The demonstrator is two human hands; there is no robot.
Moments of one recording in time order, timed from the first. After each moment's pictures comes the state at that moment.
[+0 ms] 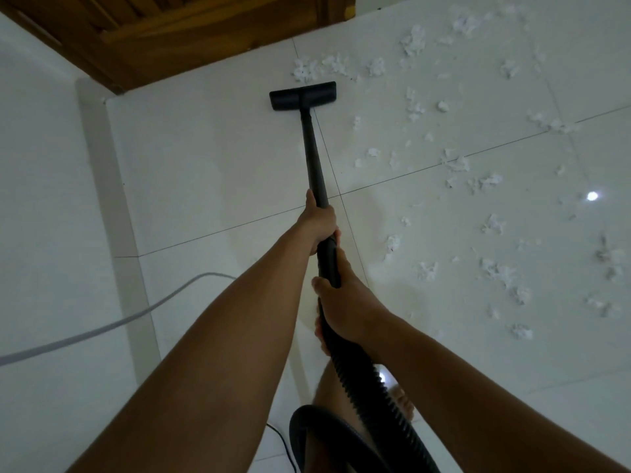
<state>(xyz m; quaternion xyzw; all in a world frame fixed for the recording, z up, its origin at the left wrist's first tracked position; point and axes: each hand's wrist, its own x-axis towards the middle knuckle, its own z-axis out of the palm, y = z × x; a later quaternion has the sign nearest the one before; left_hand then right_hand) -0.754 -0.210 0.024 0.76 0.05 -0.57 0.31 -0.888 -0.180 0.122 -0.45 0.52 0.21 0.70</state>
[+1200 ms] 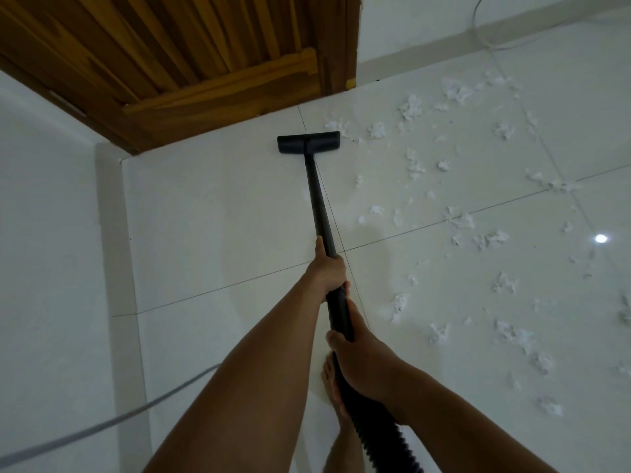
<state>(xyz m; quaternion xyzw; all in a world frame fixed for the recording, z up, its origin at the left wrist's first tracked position) -0.730 -0.255 0.011 0.79 -0.01 -0.55 0.25 -0.868 -0.235 0.104 -0.49 0.47 0.22 0.70</state>
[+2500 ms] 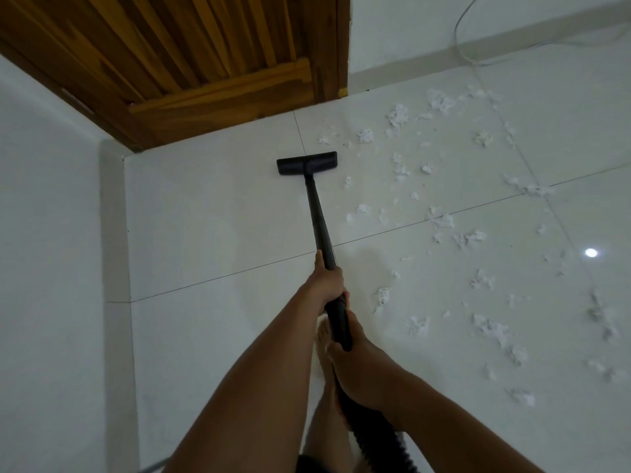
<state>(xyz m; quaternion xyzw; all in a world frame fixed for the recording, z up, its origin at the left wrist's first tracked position) -0.800 -0.230 0.016 0.75 0.05 -0.58 0.30 -0.932 -0.220 0.140 -0.54 0.46 0.27 0.65</state>
